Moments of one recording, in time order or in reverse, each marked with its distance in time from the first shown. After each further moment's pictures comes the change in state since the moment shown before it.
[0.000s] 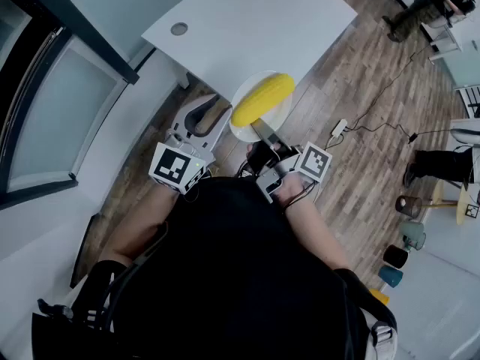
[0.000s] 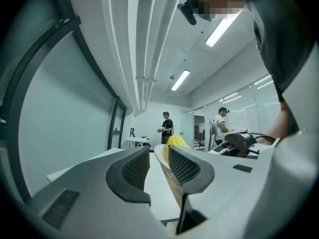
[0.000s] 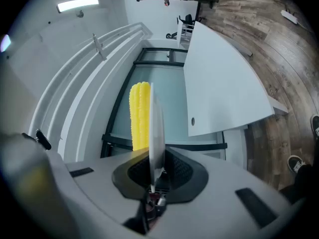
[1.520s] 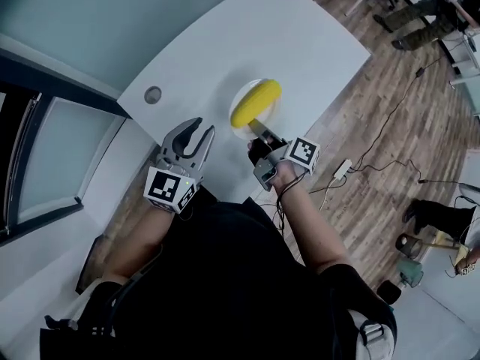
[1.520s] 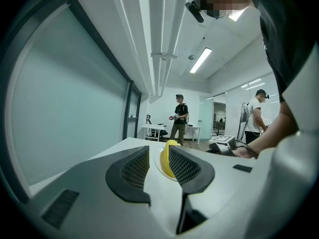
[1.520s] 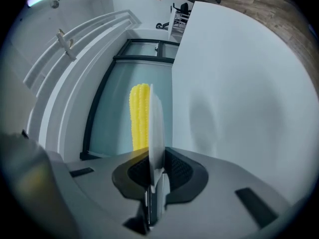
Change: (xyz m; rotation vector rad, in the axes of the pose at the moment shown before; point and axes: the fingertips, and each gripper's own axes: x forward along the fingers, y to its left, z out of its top) left arm 0.186 0.124 -0.044 -0.032 0.167 0.185; right arm 0.134 -0.120 0.240 0.022 0.096 -0.145
